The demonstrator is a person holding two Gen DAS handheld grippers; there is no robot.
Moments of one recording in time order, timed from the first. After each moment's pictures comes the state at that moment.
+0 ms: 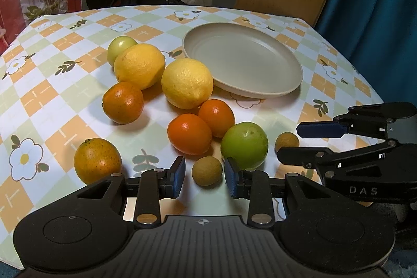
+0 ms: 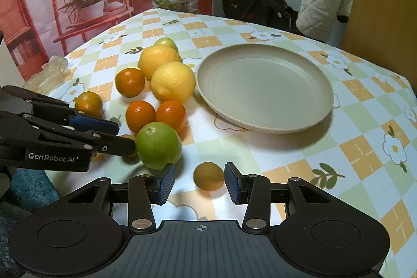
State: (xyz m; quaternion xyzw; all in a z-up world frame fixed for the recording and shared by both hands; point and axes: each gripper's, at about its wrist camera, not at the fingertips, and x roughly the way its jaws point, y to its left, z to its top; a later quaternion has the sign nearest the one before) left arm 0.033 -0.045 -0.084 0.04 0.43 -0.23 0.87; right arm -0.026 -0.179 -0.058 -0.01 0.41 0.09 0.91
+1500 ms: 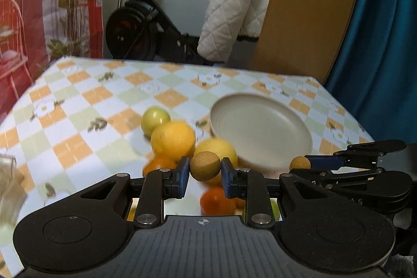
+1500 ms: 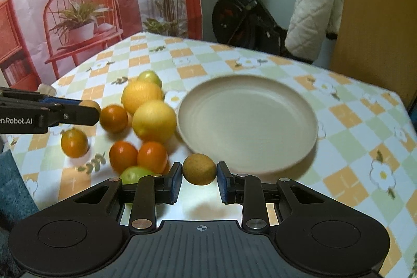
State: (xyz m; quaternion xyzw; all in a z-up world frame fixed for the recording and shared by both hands) left arm 0.044 -0.022 -0.028 0.00 0.33 -0.20 0.92; right arm -0.001 -0.191 -0.032 -0.01 0.36 0.07 0.93
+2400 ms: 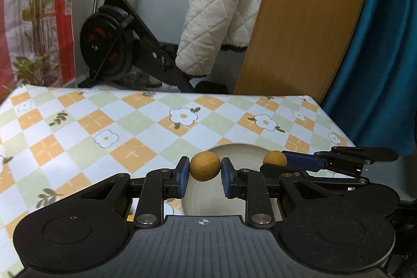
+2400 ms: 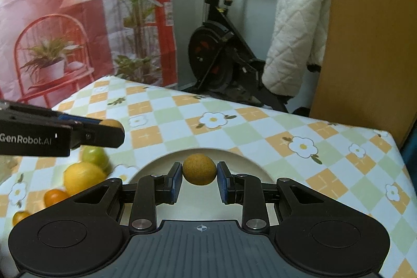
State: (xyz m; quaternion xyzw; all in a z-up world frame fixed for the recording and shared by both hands) left arm 0.163 -0.093 -0.027 0.00 0.34 -0.24 0.91; right arm 0.110 -0.245 -0.022 0.01 0.31 0.03 0.95
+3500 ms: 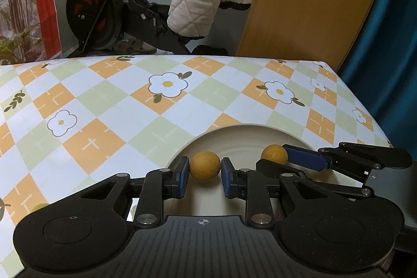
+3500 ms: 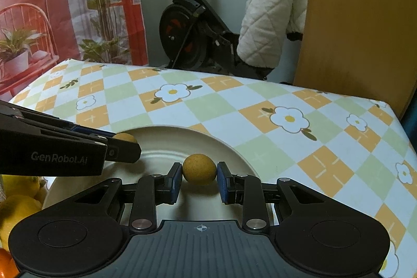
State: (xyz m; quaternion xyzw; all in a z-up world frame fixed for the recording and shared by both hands) left arm 0.218 -0.136 -0.080 0.02 0.41 -0.24 0.88; right arm 0.155 -0.269 -0.082 0.02 0.35 -0.03 0.94
